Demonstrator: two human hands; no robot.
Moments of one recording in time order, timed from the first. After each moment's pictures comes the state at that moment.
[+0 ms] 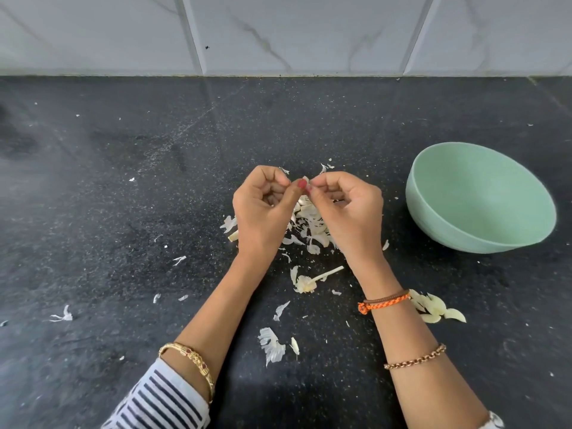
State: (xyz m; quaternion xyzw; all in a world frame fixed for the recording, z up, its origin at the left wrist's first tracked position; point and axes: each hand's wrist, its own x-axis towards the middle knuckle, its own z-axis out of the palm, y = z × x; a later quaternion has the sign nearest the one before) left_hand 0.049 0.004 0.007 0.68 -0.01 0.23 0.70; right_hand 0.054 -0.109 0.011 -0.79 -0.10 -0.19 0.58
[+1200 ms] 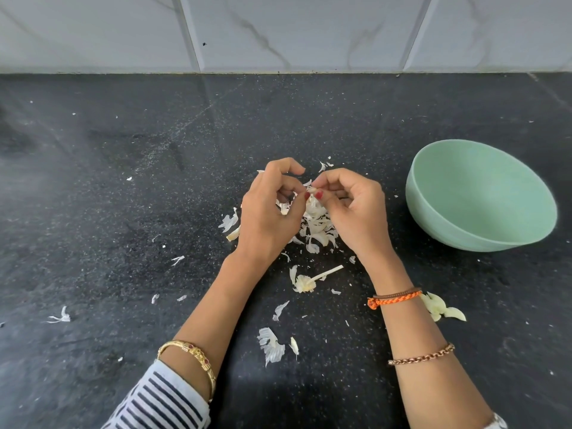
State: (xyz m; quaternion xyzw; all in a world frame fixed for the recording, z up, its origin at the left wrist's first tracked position) left_hand 0.048 0.006 0.004 0.82 -0.11 0.26 0.50; right_hand 0.059 -0.123 0.013 -0.81 -0.12 -0.12 0.56
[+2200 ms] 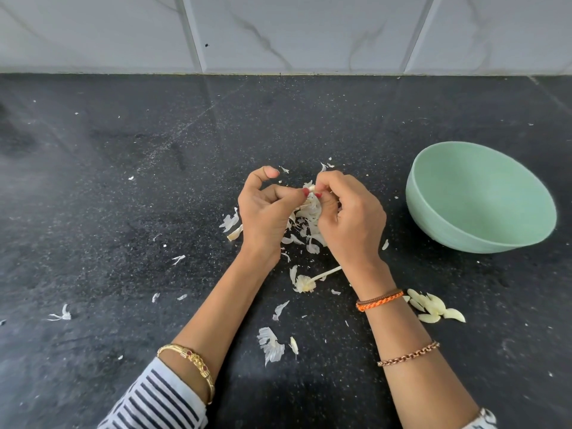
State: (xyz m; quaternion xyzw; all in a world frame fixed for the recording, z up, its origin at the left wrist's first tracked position) left_hand 0.046 -0.003 0.014 0.58 0.06 0.11 0.81; right_hand 0.054 -0.111 -0.002 -0.87 -0.12 -0.33 0.34
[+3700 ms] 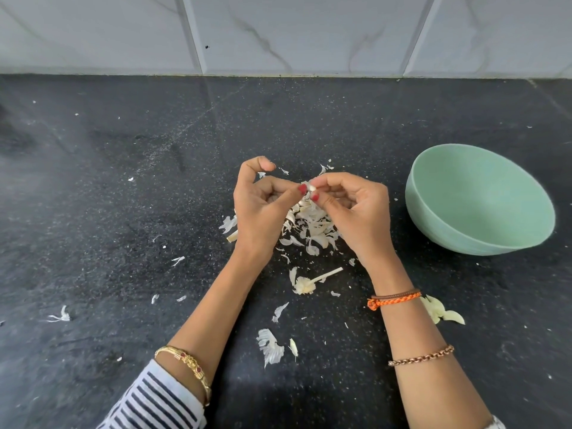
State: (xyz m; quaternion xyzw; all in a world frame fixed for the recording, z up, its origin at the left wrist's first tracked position) left_hand 0.048 0.006 0.013 0.61 -0.03 0.14 0.78; right_hand 0.059 -0.125 0.012 -0.77 -0.17 -0.15 0.60
